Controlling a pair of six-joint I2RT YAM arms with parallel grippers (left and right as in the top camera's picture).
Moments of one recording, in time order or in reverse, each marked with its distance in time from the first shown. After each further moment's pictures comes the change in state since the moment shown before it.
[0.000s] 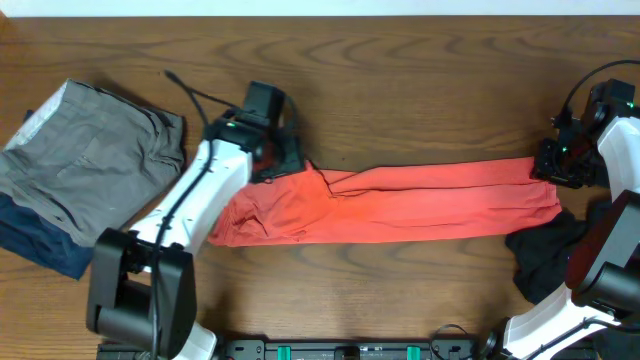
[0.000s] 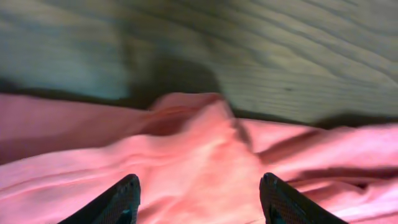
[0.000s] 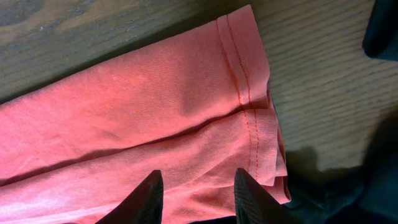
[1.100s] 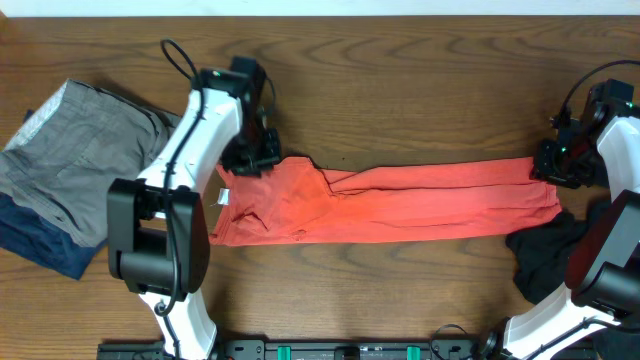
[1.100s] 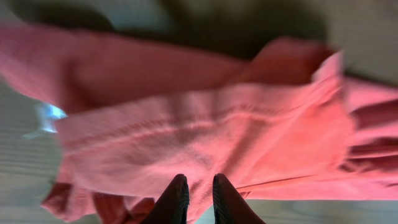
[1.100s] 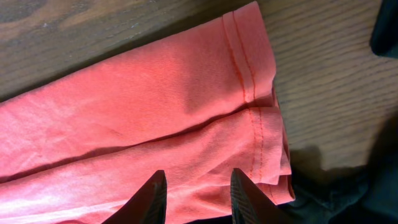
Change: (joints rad) left arm 0.137 0.238 0.302 -0.510 0.026 0.152; right arm 0.003 0.000 0.000 -0.007 -0.003 -0.001
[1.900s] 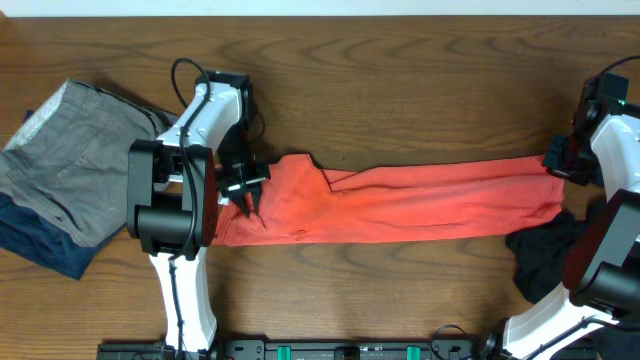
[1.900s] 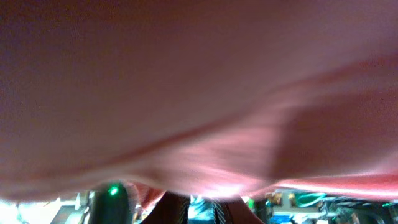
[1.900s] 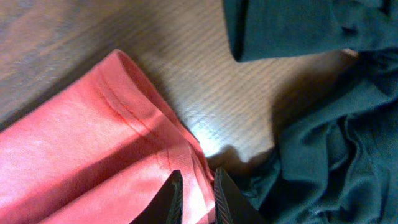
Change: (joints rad) left arm 0.075 0.238 0.100 -0.390 0.037 0.053; right arm 0.029 0.000 0.000 0.070 0.329 0.229
